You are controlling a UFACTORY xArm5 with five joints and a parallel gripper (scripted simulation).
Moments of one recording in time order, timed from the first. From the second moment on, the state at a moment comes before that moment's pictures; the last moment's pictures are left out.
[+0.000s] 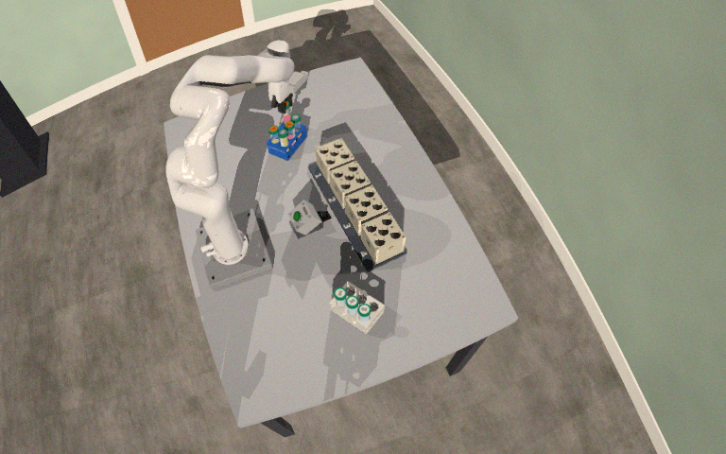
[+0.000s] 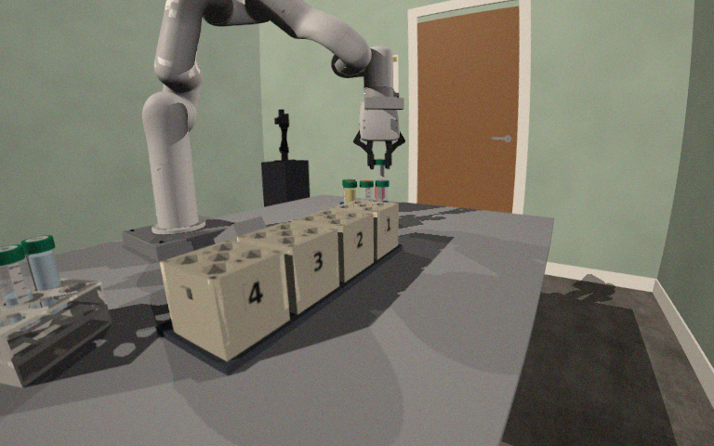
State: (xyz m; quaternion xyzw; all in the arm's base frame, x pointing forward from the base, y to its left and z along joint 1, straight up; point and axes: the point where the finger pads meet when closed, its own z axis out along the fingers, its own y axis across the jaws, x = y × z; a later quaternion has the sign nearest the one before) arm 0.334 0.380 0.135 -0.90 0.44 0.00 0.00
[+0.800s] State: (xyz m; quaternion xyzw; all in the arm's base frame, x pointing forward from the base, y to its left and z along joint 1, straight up) arm 0.334 0.380 0.179 -0.90 0.44 0.00 0.00
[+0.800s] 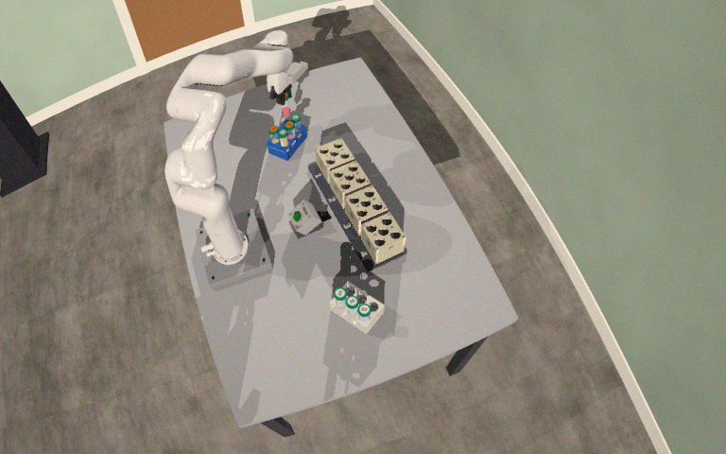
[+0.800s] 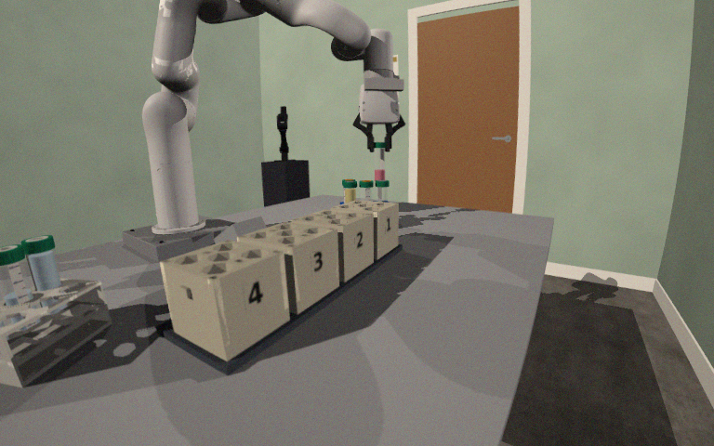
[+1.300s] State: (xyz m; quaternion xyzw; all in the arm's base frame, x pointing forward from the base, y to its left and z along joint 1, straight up) arm 0.334 0.380 0.205 -0.90 0.44 0.00 0.00
